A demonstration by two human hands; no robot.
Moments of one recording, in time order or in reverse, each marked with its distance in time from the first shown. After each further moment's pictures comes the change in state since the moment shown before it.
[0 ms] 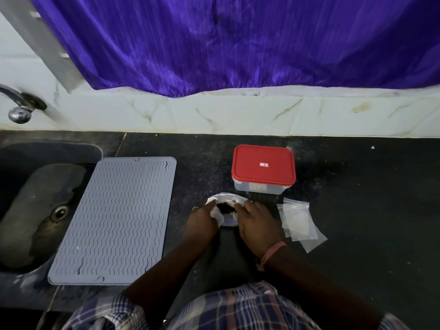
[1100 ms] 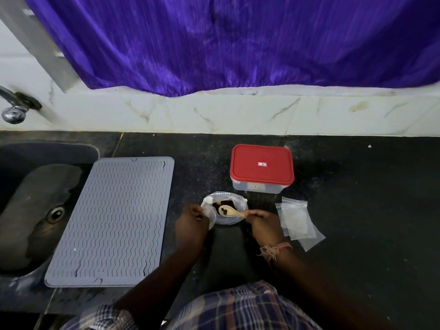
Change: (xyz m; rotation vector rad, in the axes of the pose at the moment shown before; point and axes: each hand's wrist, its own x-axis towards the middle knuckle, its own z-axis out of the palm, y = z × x) left_hand -0.008 -0.012 0.005 -0.337 0.289 -0.197; right_hand 0.000 0.001 -0.006 1.088 -0.131 0.999
